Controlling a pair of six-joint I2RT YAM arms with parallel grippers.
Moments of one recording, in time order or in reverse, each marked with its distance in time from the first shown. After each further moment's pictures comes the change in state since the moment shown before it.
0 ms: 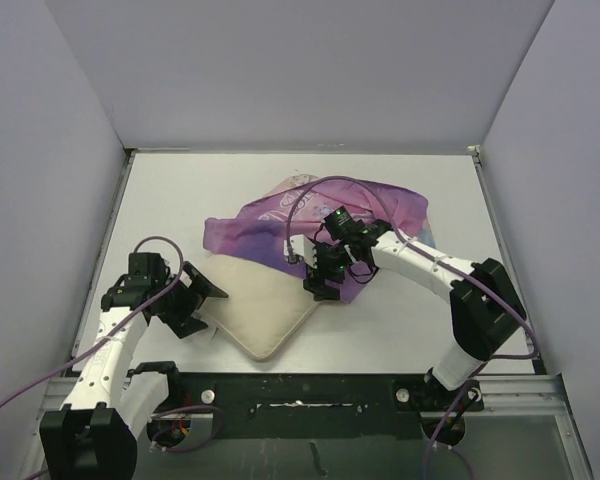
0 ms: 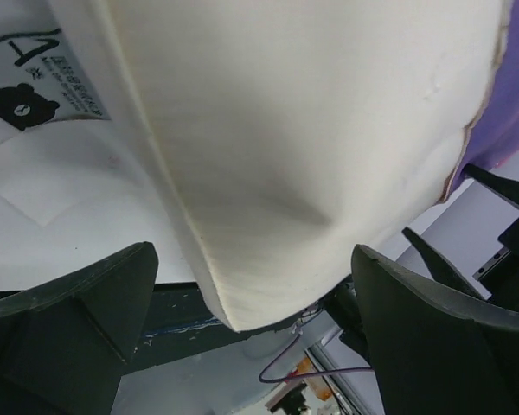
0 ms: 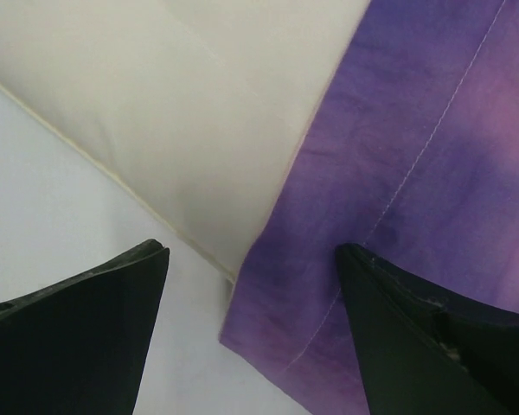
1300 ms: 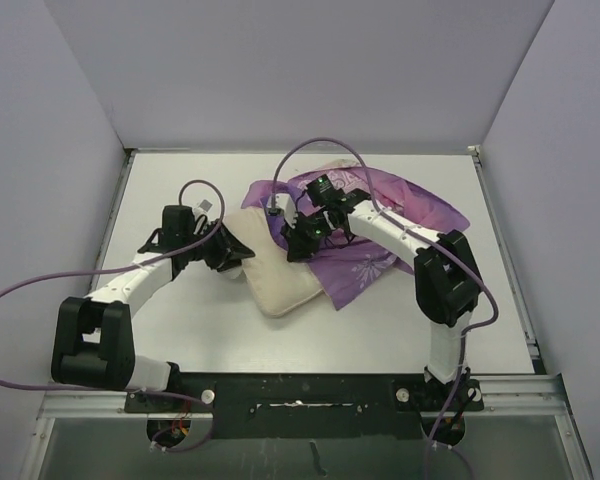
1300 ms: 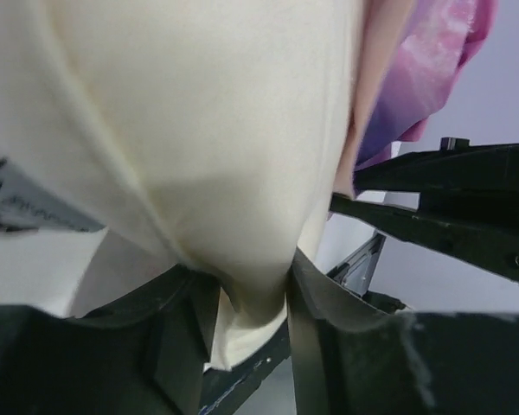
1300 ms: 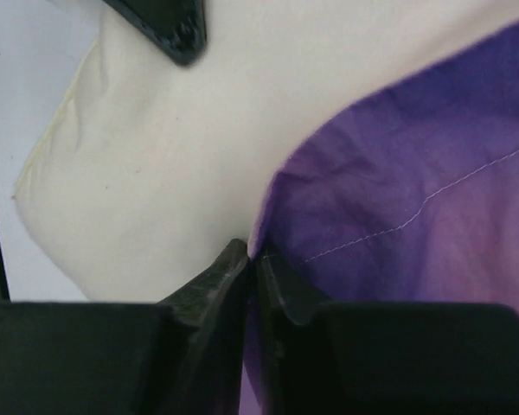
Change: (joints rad) left arm -0.190 0.503 0.165 0.689 0.199 0.011; right arm -0.024 0.320 0.420 0.020 -0.073 0.320
